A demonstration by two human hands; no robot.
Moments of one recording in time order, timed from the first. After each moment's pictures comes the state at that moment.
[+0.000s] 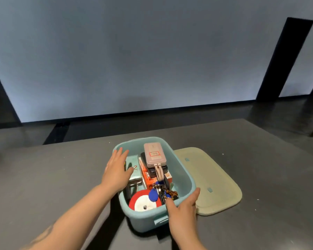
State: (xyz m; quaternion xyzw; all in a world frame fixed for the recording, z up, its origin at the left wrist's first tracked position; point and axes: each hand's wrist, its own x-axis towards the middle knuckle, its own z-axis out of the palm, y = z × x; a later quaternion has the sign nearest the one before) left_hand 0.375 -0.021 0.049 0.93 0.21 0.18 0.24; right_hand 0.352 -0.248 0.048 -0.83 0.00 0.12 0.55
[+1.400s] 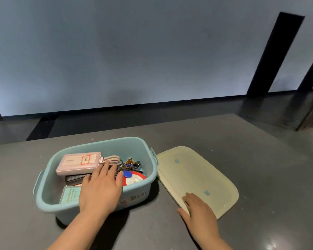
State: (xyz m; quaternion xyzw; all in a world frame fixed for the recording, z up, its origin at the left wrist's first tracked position) left_hand 0.355 -0.076 0.052 0.95 0.30 0.10 0.06; right_hand 0.448 -0.335 -0.048 -0.95 -0.25 -0.03 0.18
